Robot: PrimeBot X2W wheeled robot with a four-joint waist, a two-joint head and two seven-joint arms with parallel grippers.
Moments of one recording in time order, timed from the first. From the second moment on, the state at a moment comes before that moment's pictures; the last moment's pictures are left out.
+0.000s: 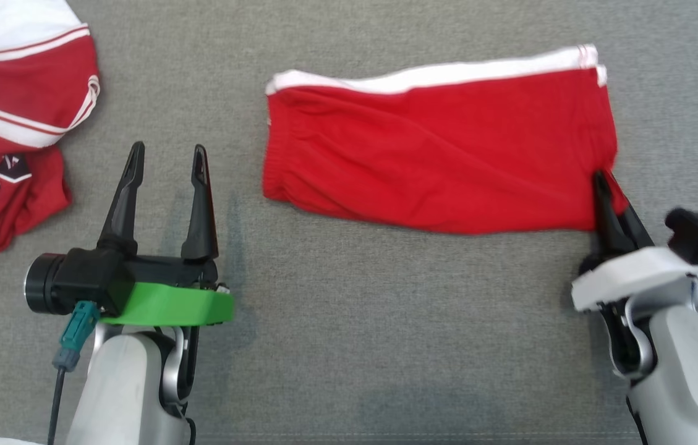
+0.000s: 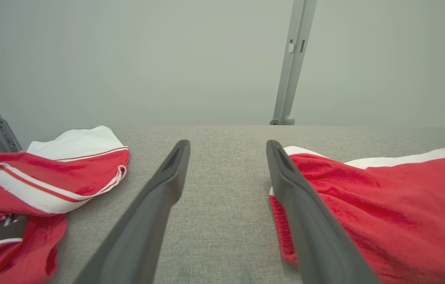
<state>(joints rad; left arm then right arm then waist) -0.30 0.06 -0.14 0.06 -0.20 -0.04 -0.26 -0.35 -0.14 0.00 0.35 0.32 0.13 -0.20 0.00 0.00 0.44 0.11</state>
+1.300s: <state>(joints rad) -0.24 0.06 -0.20 0.09 -0.23 -0.02 -0.26 -0.56 -0.05 0.56 0.38 0.50 0.13 -0.17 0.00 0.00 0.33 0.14</state>
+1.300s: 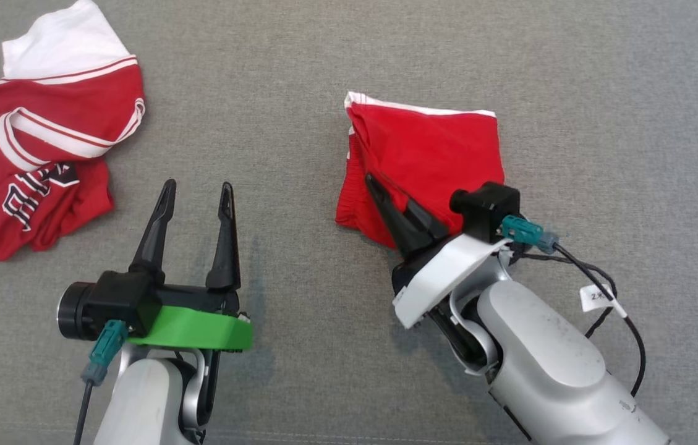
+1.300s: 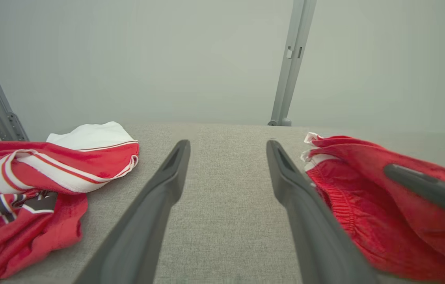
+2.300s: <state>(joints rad) -0.21 0.09 -0.13 0.07 -0.23 0.01 -0.26 -0.34 -0.11 0.14 0.09 0.26 0.13 -0.26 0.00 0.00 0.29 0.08</state>
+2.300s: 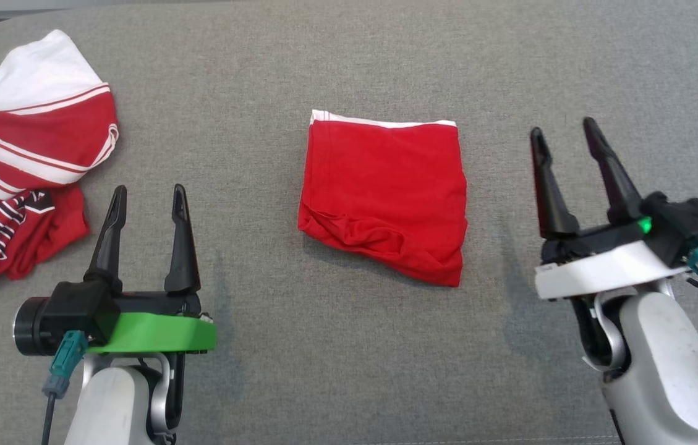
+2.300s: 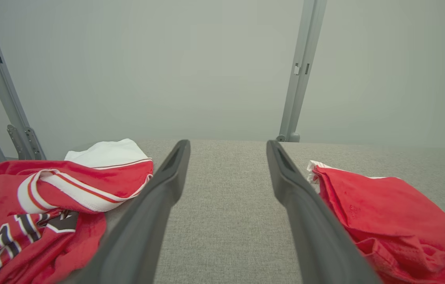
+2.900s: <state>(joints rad) -0.08 0.15 -0.14 0.04 -0.22 0.02 -0.22 -0.10 -0.13 0.01 0.04 0.23 0.13 -0.20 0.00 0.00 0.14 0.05</state>
